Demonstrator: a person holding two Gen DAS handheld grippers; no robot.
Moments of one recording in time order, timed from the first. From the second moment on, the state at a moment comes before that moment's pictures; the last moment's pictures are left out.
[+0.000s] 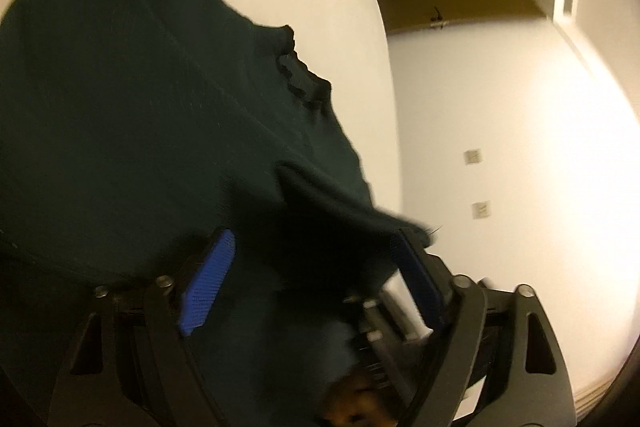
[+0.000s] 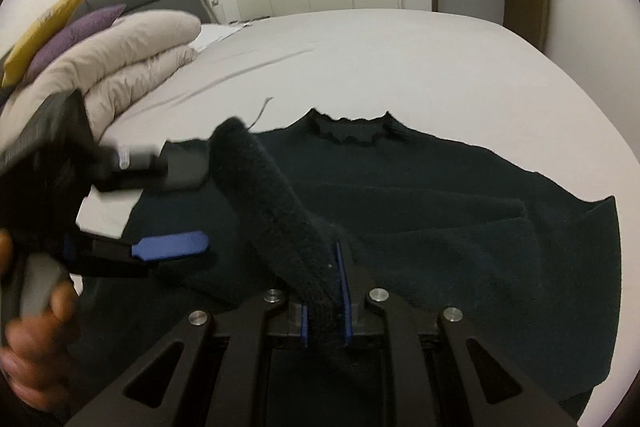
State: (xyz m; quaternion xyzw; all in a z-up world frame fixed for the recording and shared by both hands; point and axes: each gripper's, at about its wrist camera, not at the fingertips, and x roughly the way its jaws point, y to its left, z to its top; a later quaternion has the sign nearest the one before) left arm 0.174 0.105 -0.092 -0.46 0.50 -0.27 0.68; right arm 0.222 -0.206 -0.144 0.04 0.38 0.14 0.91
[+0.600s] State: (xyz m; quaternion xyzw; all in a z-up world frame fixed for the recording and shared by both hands) left arm 0.203 0.070 -0.116 -0.46 0.55 -0.30 0.63; right arm 0.205 -0.200 -0.144 0.03 0.39 0.17 0.91
